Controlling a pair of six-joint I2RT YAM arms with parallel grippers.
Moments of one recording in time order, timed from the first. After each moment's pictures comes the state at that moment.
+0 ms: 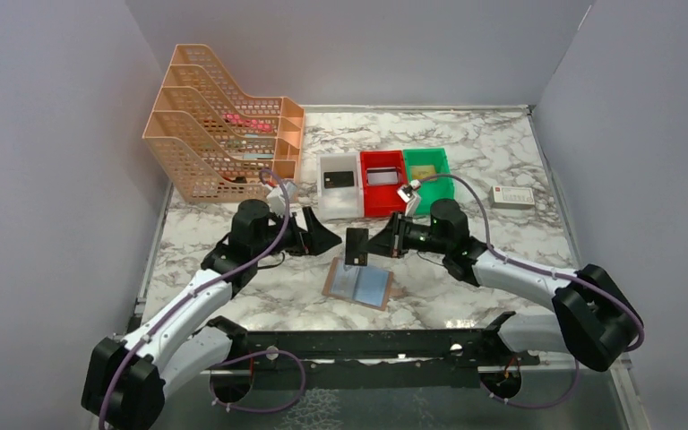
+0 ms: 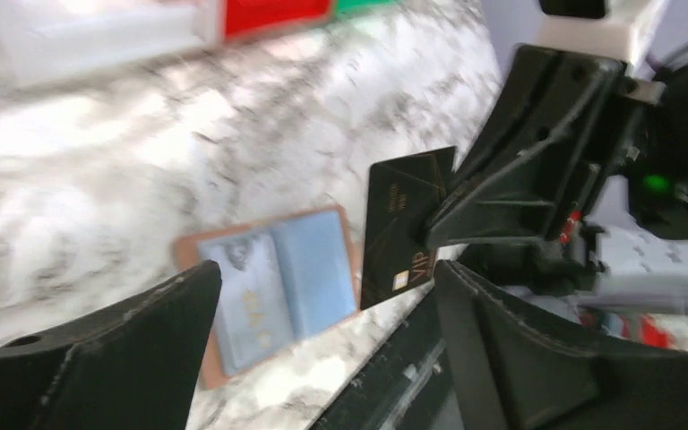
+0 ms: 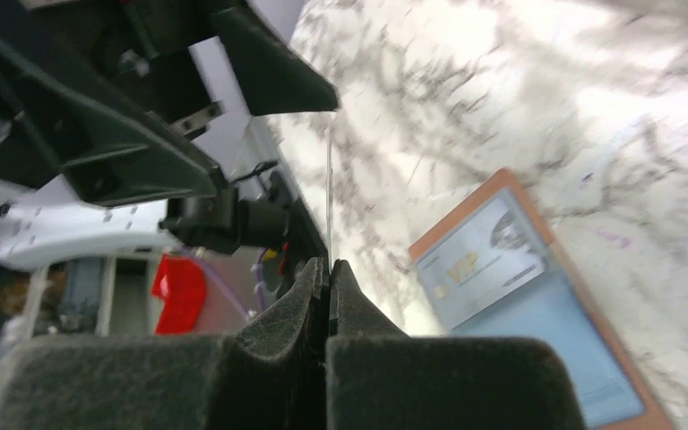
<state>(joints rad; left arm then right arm) -0.47 0.93 0.49 0.06 0.53 -0.69 0.64 1.27 0.47 0.55 -0.63 0.86</state>
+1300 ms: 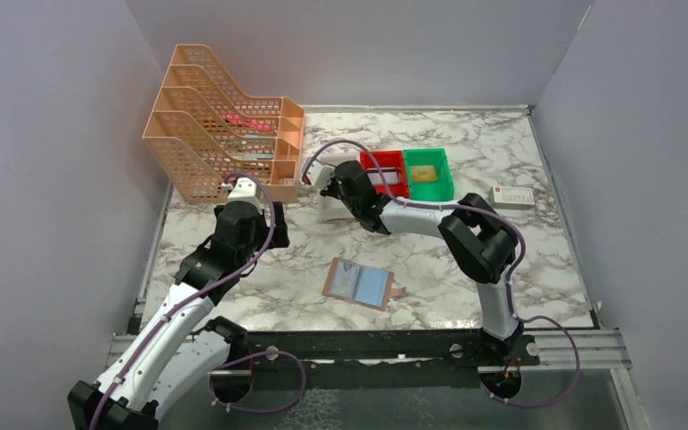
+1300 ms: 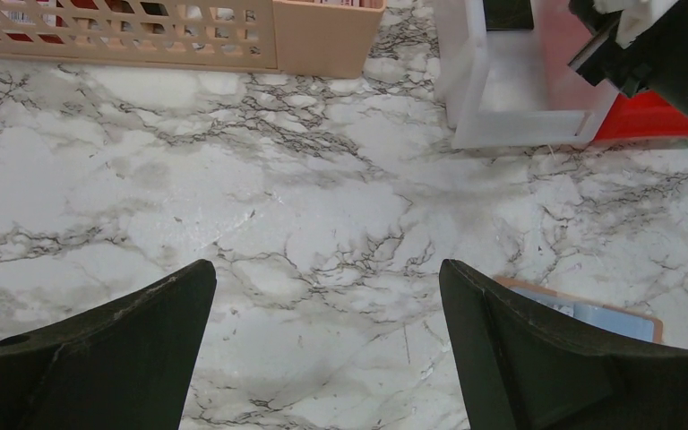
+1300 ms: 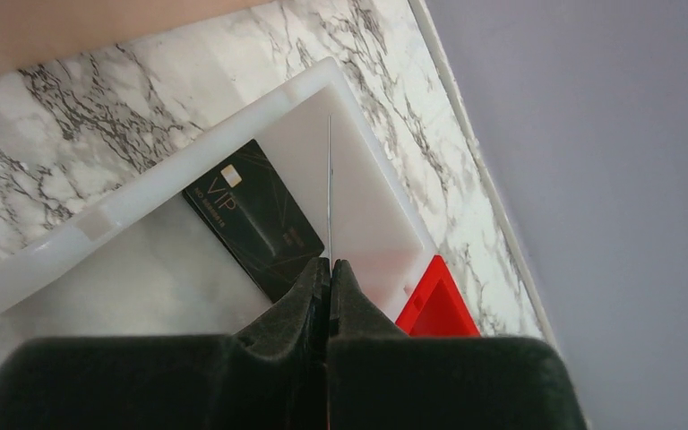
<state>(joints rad) -0.47 0.74 0.68 -0.51 -0.29 -0.35 0.83 2.03 1.30 0.37 0.33 -0.72</state>
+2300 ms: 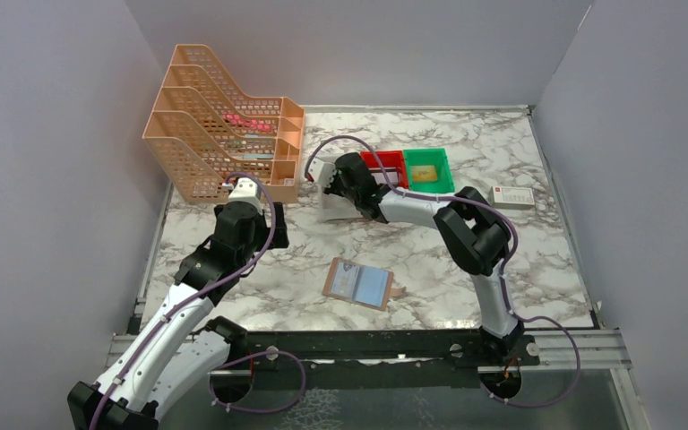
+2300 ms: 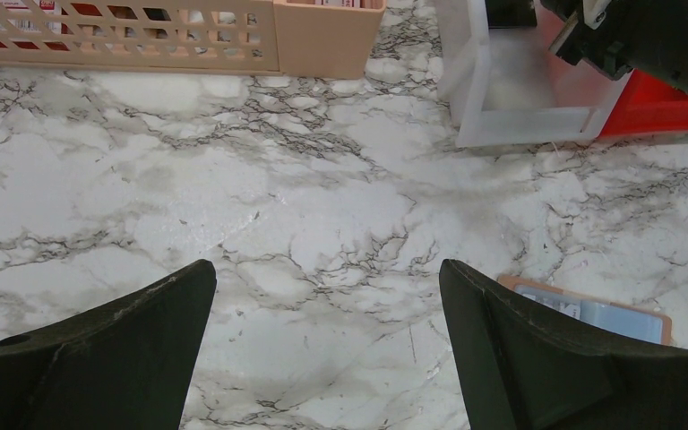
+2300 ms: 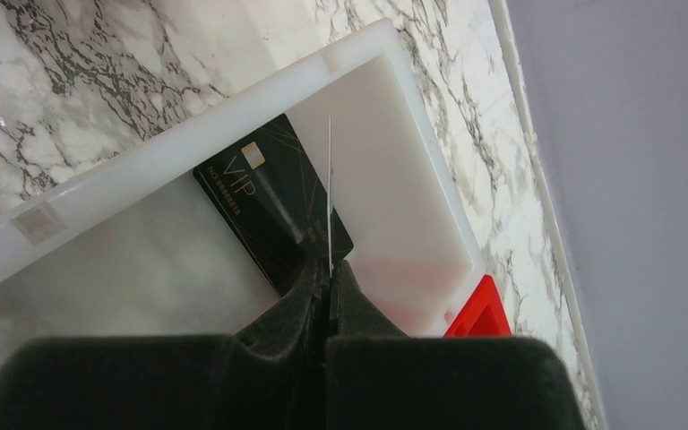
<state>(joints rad) -0.47 0.74 0.68 -0.51 -0.29 -0.33 0.76 2.12 1.41 0.21 0.22 -0.74</state>
